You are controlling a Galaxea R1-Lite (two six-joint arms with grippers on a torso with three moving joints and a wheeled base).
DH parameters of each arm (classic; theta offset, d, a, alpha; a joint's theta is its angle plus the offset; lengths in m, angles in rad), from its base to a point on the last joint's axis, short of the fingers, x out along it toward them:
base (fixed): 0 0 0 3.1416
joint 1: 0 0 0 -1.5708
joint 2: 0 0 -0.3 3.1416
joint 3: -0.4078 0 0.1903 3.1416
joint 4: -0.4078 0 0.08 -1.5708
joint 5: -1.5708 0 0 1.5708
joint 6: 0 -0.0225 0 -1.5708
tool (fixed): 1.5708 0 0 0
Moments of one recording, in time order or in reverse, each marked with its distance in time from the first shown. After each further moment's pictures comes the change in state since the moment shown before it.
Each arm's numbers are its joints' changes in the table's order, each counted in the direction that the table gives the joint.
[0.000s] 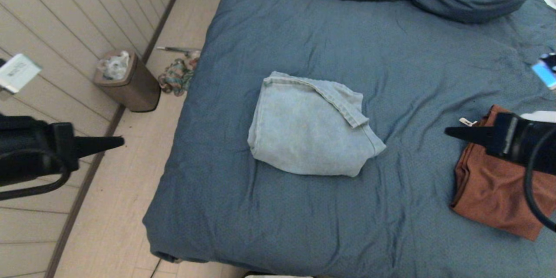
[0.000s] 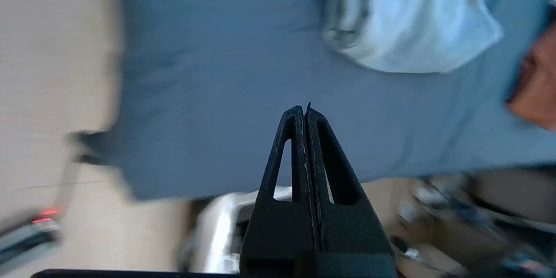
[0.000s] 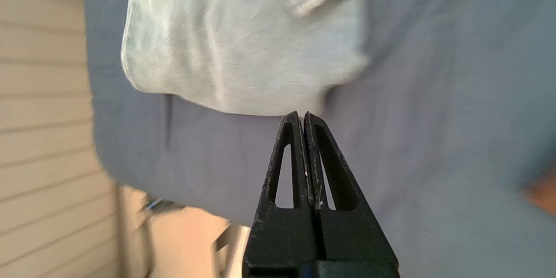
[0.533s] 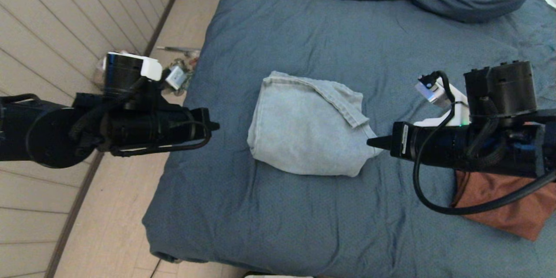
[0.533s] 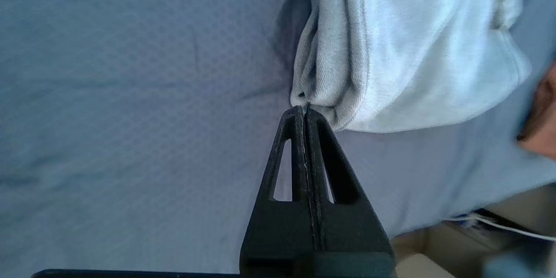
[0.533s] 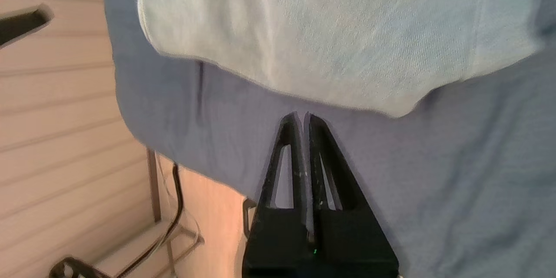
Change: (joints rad) left arm 0.253 -0.510 -0.184 0.326 0.138 0.122; right arm -0.213 -0.287 -0.075 0.093 -0.010 -0.058
